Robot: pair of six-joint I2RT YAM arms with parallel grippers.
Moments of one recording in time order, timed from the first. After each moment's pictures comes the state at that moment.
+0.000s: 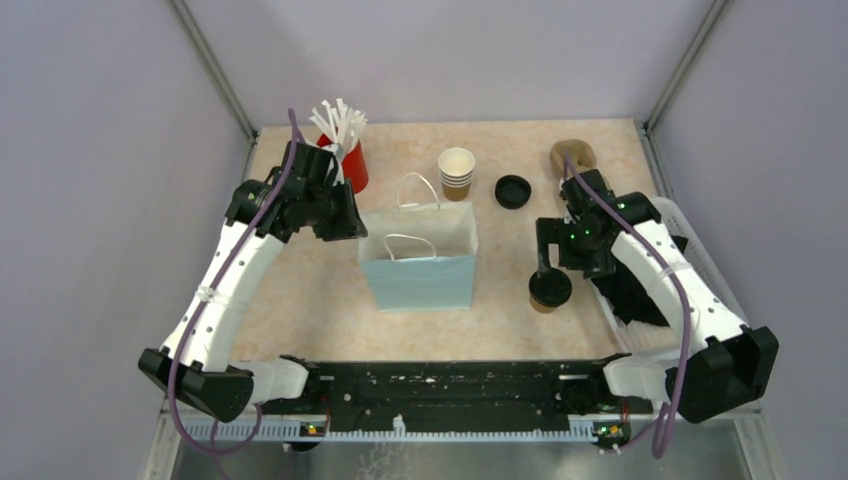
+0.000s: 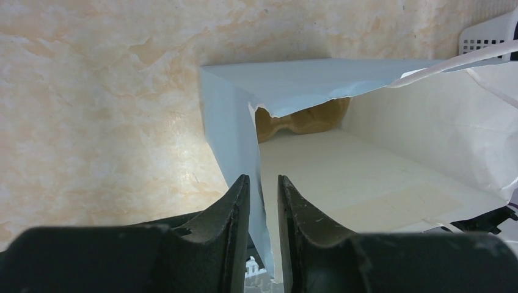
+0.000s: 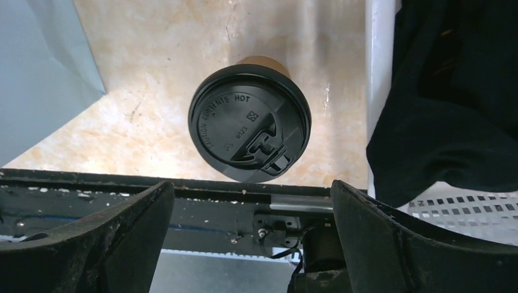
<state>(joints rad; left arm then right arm) -0.38 1.26 1.54 -1.18 0.10 -0.50 0.33 1.24 1.22 -1.23 0.02 0.34</state>
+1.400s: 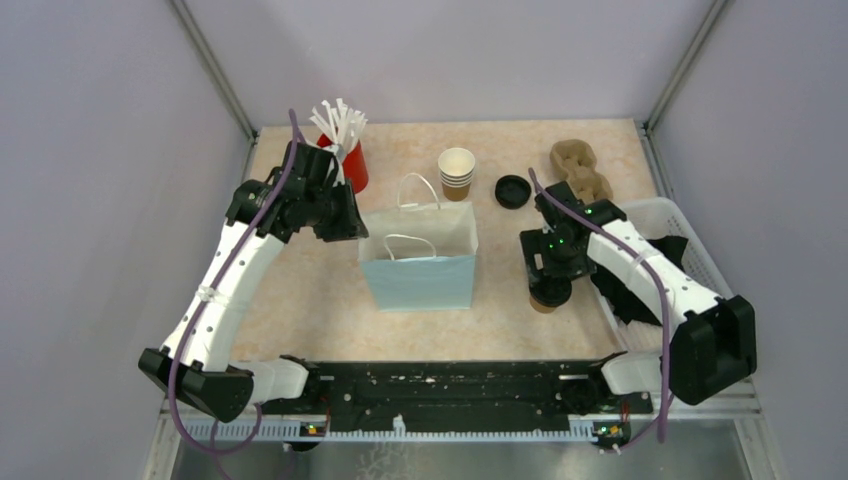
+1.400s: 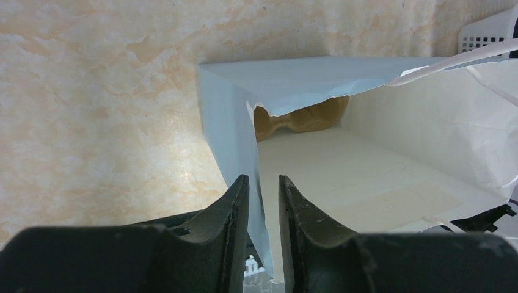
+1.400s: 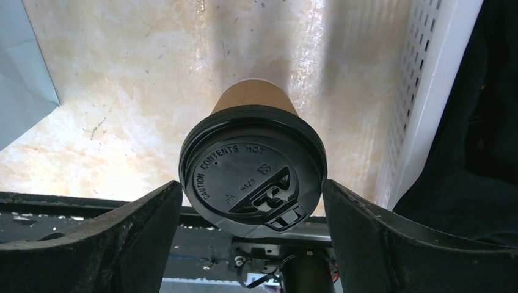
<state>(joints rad) -0.38 1.26 1.53 -1.18 0.11 -0.50 0.43 1.33 1.09 -1.06 0.10 0.28</state>
